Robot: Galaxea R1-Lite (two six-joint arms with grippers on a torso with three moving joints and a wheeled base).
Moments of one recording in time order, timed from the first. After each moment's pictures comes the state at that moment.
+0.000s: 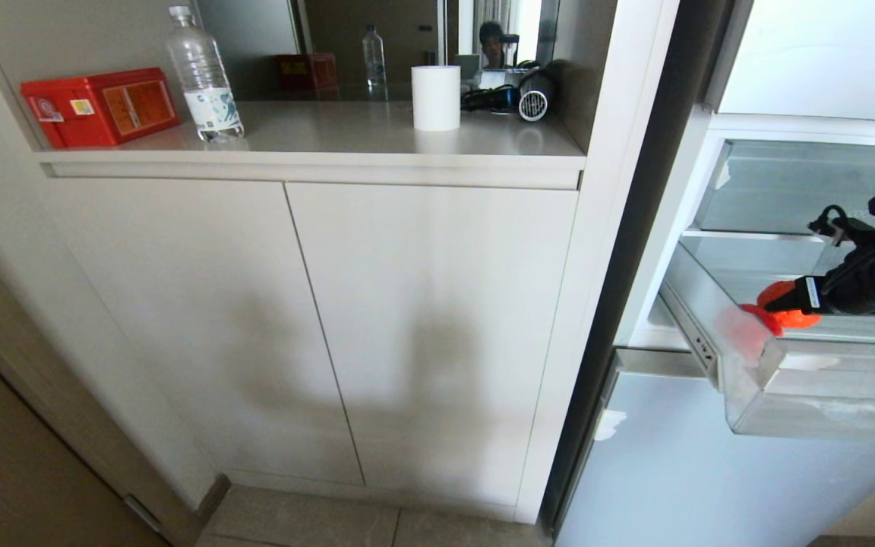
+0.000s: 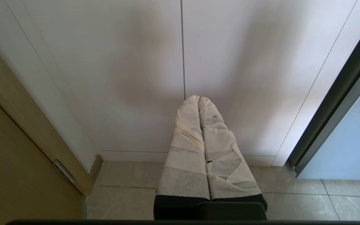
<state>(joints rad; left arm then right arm) 0.00 0.00 -0.01 0.02 0.00 0.04 -0.39 2.11 -1.74 0.40 0.20 -0.20</state>
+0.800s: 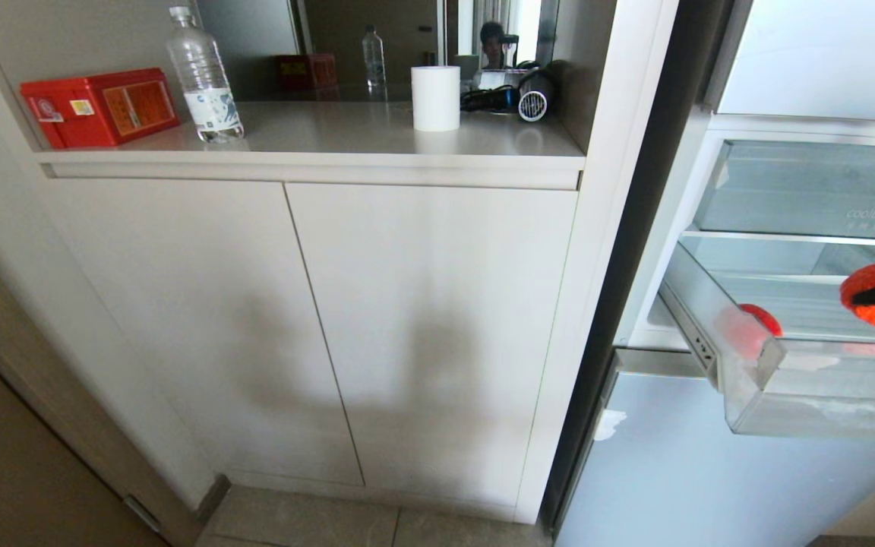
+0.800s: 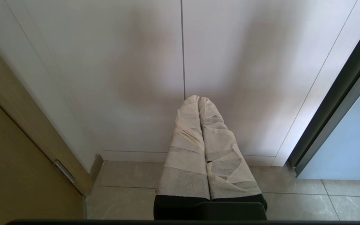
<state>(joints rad) 0.00 0.00 0.00 0.02 0.00 0.04 -0.46 1.61 -1.34 0.40 0.25 -0.15</state>
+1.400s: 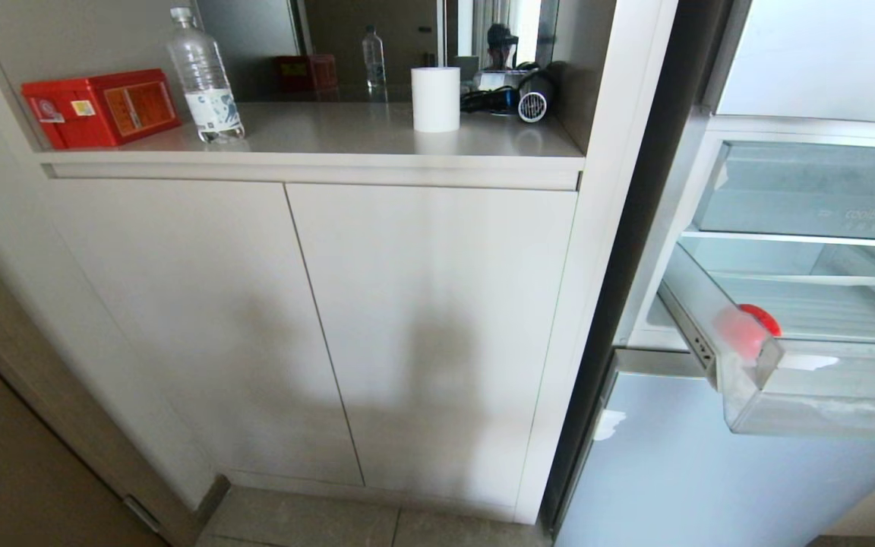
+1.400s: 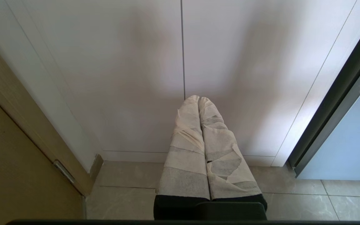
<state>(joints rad) 0.00 0.00 -0.01 0.02 0.00 0.04 -0.51 0.98 -0.97 0.40 0.24 -0.12</state>
